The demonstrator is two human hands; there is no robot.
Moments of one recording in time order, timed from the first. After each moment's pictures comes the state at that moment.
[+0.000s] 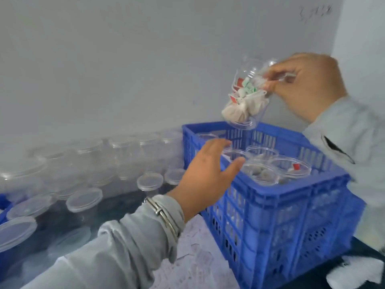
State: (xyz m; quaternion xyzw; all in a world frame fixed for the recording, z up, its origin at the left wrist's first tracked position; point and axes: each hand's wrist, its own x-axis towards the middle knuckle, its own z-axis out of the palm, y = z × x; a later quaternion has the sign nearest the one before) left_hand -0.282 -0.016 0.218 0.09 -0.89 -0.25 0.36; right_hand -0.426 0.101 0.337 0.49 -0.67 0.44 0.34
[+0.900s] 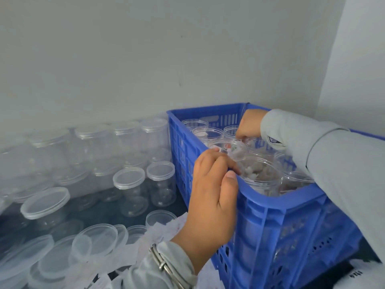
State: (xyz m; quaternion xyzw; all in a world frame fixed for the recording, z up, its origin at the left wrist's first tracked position) left_hand -0.325 0.000 0.157 0.02 -0.79 -0.34 0.51; right_hand -0.530 -0.002 0.254 0.38 -0.92 0.05 0.01
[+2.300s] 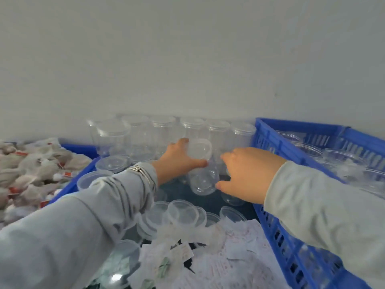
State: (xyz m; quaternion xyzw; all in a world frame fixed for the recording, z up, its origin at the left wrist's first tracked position) left_hand -0.182 -0.208 0.174 0.43 -0.80 -0.30 0.30; right_hand -0.276 -0.045 0.244 0.69 -0.72 -0.05 0.12
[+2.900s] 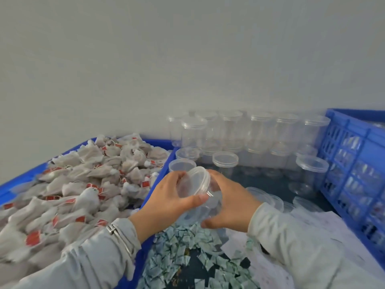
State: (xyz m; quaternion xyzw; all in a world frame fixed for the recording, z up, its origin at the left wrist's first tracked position) left_hand 0.062 -0.128 0.131 0.42 -0.77 -0.32 0.35; right_hand -0.118 -0.095 0.124 0.76 -0.56 0.28 -0.19
